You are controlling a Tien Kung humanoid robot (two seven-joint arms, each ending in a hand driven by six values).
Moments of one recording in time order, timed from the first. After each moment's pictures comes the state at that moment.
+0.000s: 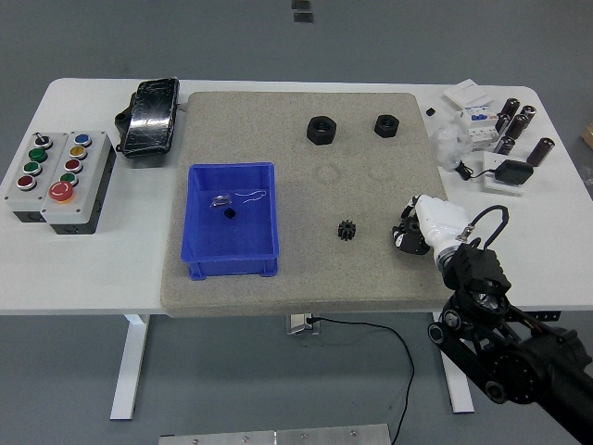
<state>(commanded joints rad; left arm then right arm) -0.05 0.09 -1.54 -0.18 1.49 0.04 0.24 0.34 -0.20 0.92 1.22 -2.22 -0.18 -0.55</state>
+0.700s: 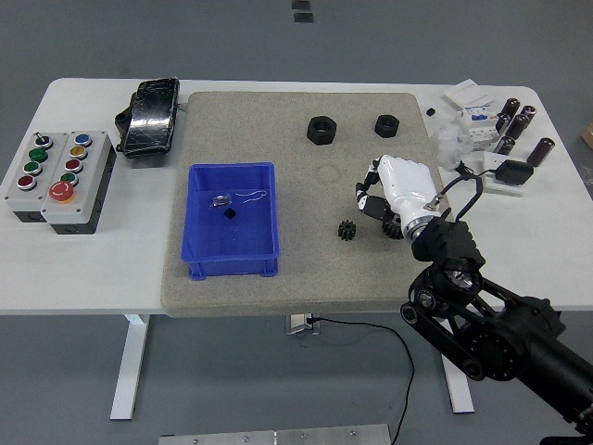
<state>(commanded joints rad) -0.05 0.09 -1.54 -0.18 1.50 0.04 0.24 0.49 -0.15 0.81 1.24 -2.20 -0.25 -0.52</state>
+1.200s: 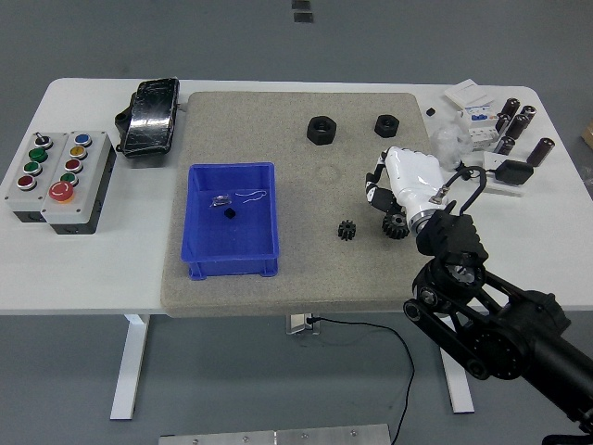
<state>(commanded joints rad) -0.05 0.09 -1.55 -0.18 1.50 0.04 0.24 0.46 -0.18 0.84 1.30 -2.26 -0.17 -0.62</state>
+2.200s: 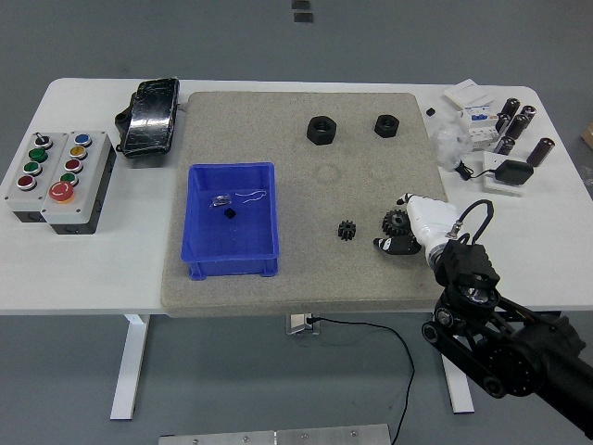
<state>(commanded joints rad) -0.05 0.09 -1.54 -0.18 1.50 0.04 0.24 0.41 -0.22 0.80 1.20 -2.16 -0.17 -0.61</state>
